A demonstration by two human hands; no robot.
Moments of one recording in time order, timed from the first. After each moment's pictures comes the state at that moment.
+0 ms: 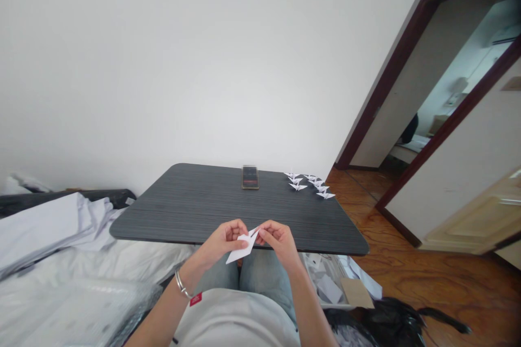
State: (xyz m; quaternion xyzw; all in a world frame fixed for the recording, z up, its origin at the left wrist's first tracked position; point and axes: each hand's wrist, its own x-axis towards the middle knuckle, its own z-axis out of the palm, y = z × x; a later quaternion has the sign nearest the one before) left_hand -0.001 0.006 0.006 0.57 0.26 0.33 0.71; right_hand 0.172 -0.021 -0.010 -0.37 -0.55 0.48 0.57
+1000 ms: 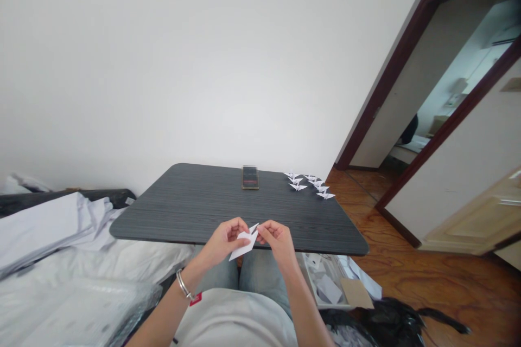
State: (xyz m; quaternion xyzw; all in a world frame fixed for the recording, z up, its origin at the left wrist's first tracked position) left_hand 0.004 0.005 0.004 0.64 0.29 0.37 0.60; right_hand 0.162 -0.017 -0.016 -0.43 -0.49 0.46 0.61
